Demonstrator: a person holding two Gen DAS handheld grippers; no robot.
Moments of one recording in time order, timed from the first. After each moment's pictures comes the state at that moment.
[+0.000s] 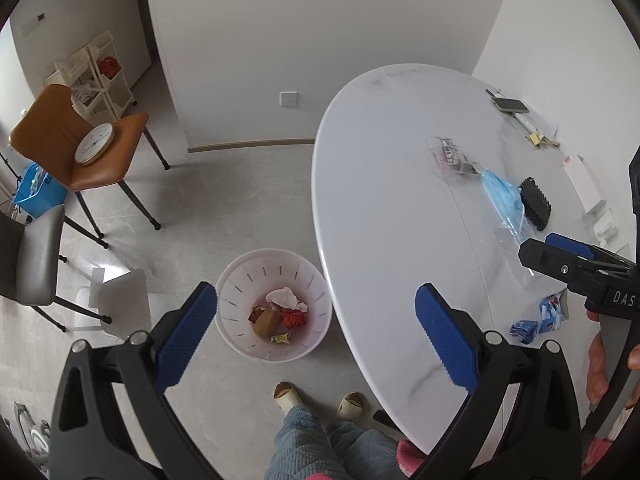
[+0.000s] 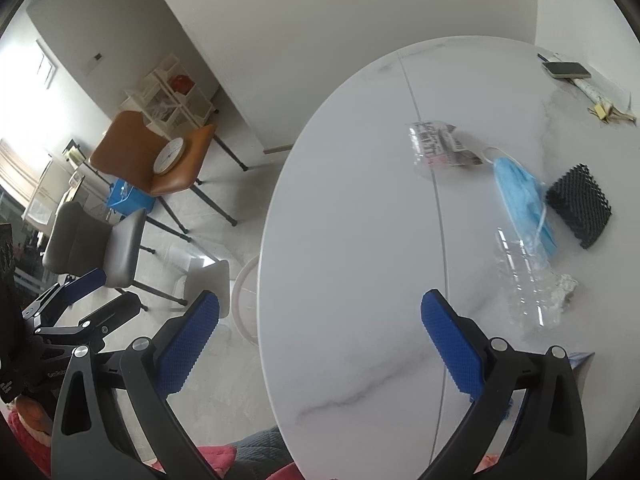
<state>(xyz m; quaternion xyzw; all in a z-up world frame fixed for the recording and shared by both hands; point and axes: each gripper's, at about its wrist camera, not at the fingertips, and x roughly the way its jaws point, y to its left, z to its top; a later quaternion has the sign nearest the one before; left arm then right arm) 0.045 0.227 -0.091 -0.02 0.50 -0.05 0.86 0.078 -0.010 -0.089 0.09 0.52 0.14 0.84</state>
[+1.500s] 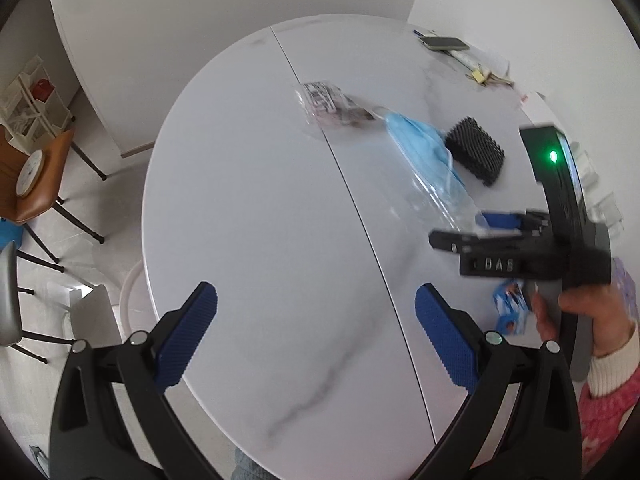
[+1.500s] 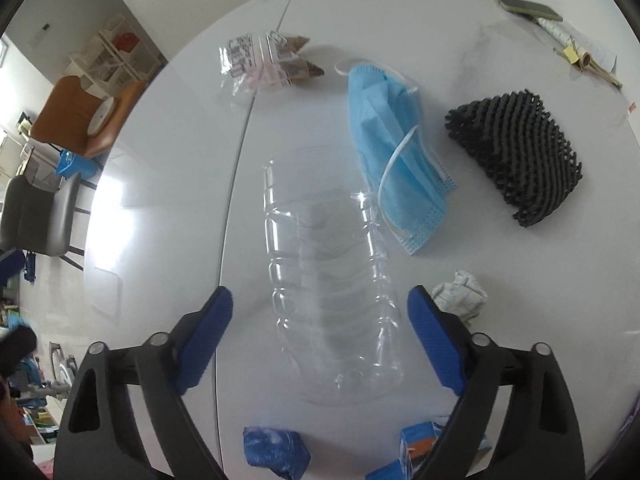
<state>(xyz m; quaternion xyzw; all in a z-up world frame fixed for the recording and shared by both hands) 0.078 0.051 -0.150 0.02 0.54 -0.14 0.83 0.127 -0.155 -0.218 0.03 0.60 0.09 0.79</state>
